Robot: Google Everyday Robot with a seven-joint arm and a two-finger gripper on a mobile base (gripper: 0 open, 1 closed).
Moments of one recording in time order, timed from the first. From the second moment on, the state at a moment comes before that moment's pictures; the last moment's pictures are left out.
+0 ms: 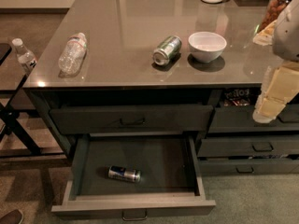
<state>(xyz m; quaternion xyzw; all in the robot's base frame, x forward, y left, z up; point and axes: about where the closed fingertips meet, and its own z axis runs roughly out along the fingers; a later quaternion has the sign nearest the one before) 0.439 -0.215 0.982 -0.60 0.78 -0.04 0.17</state>
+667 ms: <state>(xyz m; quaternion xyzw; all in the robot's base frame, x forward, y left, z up) 0.438 -0.193 0.937 -0.57 0.80 -0.02 0.17</state>
